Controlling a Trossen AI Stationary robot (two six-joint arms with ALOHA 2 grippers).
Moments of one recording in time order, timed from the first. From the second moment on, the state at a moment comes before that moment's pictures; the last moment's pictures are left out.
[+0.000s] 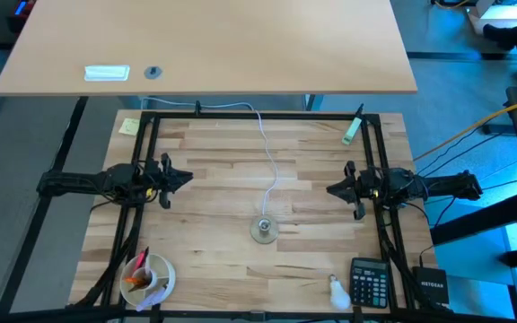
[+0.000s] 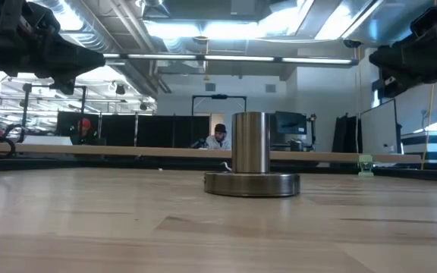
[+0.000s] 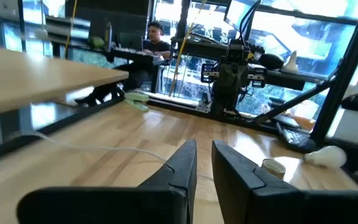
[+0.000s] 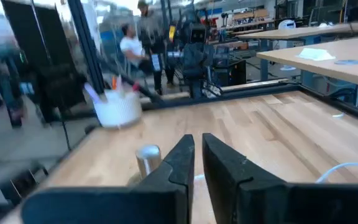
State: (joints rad) left arm -0.06 0.01 0.01 0.05 -0.27 -0.22; right arm 0.12 0.02 0.01 0.05 0.05 0.18
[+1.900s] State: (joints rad) left arm -0.39 1.14 0.54 0.40 -0.24 -0.08; right arm 0.72 1.60 1.22 -0.87 0.08 0.63
